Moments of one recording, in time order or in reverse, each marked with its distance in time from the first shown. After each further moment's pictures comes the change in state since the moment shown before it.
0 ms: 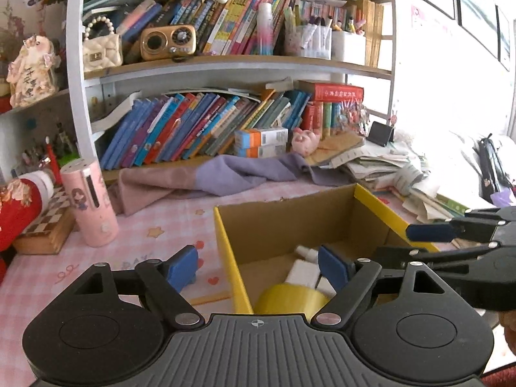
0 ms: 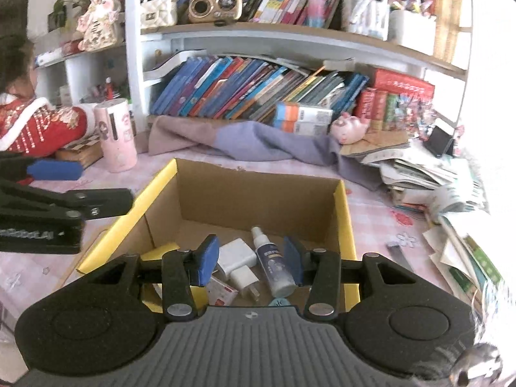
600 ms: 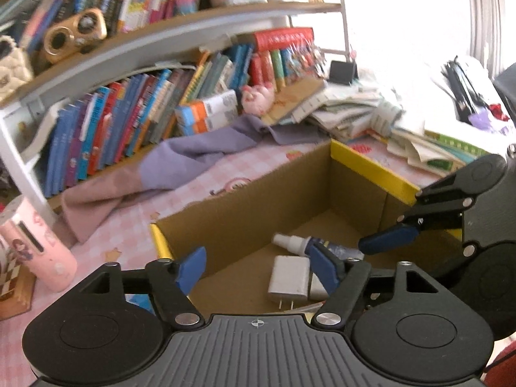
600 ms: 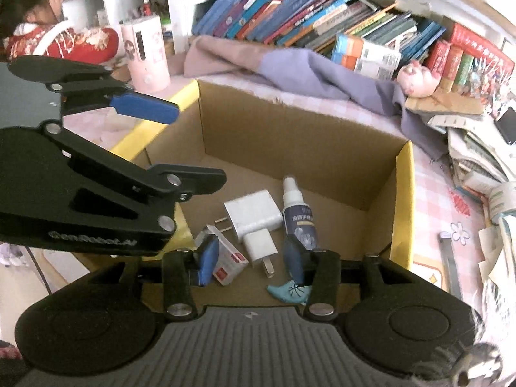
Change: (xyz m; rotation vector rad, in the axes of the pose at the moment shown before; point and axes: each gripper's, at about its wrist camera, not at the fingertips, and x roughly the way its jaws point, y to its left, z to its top) left arm 0.087 -0.037 0.025 0.240 0.148 -0.092; right arm 0.081 -0.012 0.009 -0.146 0.277 0.205
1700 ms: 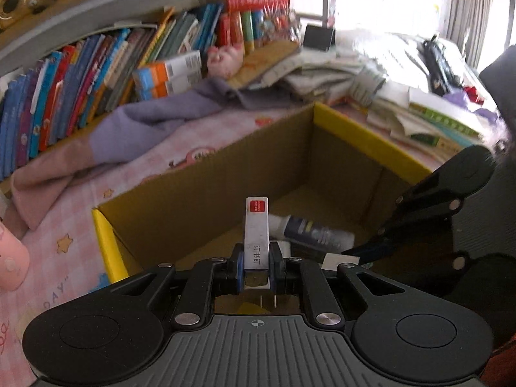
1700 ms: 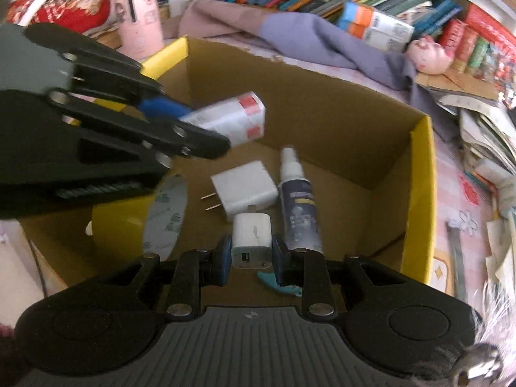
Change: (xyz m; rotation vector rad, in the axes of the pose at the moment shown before) left arm 0.061 0.003 -0.001 0.023 0.139 -0.157; right arm 0.037 -0.008 0.001 -0.048 0.148 0.007
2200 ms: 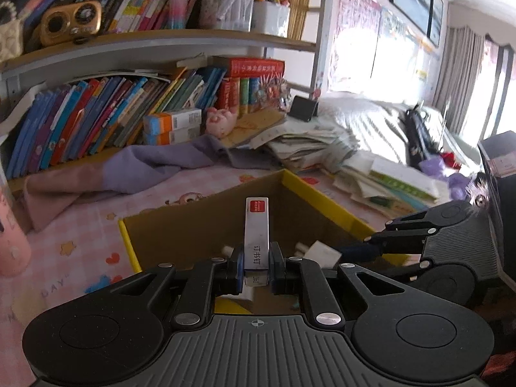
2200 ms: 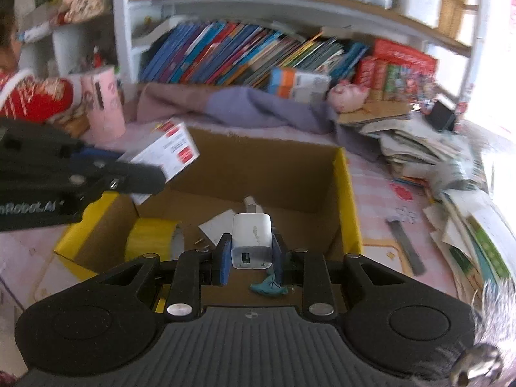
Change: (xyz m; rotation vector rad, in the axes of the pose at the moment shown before) left arm -0.079 0.001 -0.018 -0.099 -0.240 -0.080; right arm -0.071 0.027 -0.028 0.197 -0.268 -0.190
